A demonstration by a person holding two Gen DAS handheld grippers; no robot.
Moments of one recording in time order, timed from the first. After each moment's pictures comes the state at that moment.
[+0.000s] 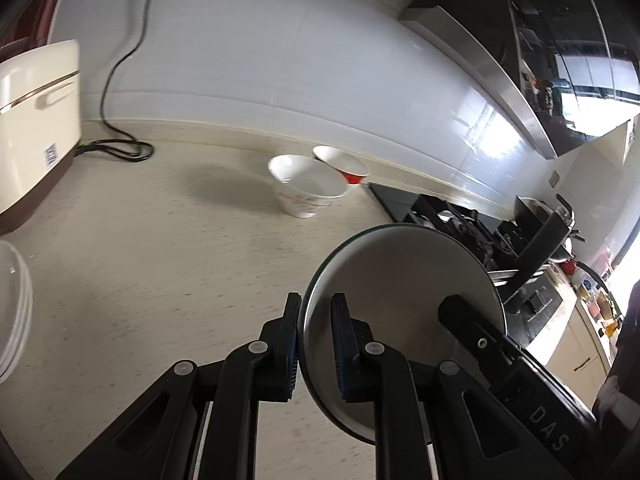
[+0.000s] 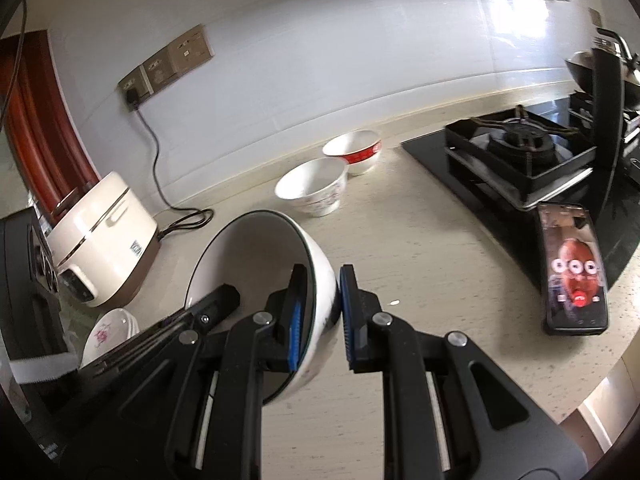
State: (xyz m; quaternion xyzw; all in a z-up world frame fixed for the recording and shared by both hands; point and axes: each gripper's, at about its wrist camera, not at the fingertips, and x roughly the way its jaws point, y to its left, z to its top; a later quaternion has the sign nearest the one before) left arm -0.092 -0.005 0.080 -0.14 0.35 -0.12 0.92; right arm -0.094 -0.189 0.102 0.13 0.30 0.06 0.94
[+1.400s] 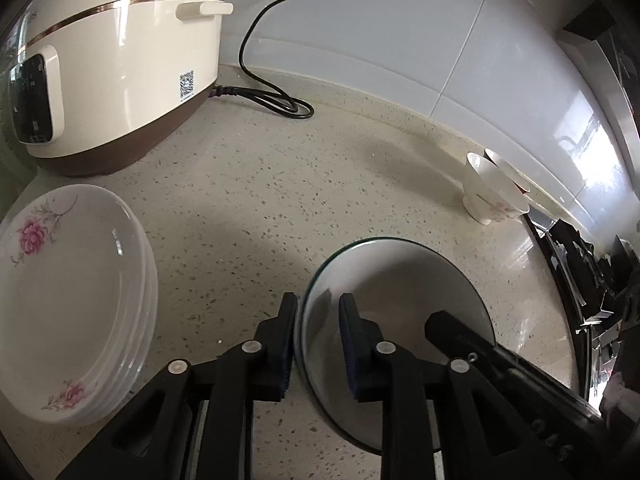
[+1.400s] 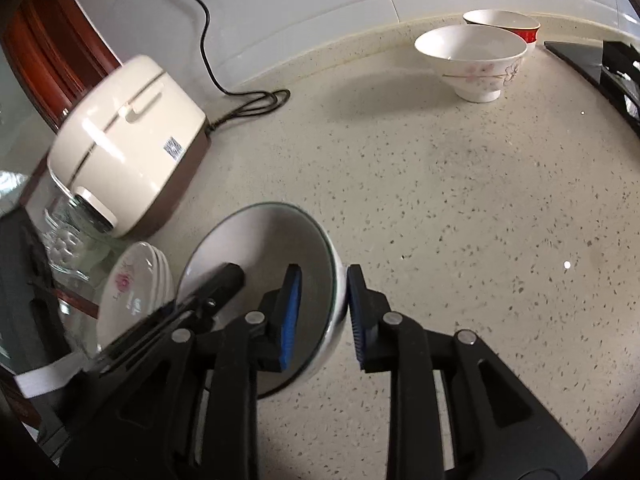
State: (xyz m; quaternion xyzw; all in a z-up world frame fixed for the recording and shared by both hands) left arm -0.058 0.112 0.017 -0.16 0.41 0.04 0.90; right arm -0.005 -0.065 0.023 0.12 0.45 0.20 0.86
